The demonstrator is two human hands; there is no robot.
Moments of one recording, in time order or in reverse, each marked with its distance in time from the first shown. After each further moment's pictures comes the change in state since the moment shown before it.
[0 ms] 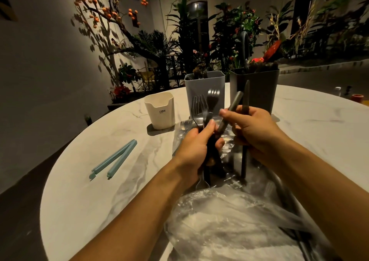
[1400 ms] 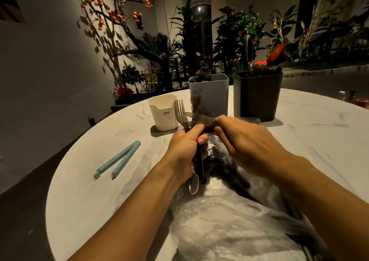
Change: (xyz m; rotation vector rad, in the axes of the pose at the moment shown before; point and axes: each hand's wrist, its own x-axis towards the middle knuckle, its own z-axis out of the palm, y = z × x) left_hand 0.005 0.003 -0.017 -0.116 0.188 0.015; right_hand -0.006 0.017 -0.002 -1.268 -0.156 -0.789
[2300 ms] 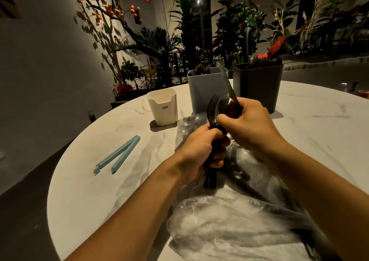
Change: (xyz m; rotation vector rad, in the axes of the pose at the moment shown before) left_hand -0.010 -0.005 0.013 0.117 -0.313 -0.062; right_hand 0.016 -0.010 -0.008 0.587 0.223 0.502
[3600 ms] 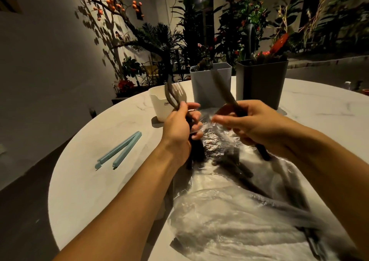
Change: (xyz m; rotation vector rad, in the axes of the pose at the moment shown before) left_hand 0.020 0.007 -0.030 -0.389 0.365 0.198; right_hand -0.004 -0.013 -0.021 0.327 -0.461 0.254
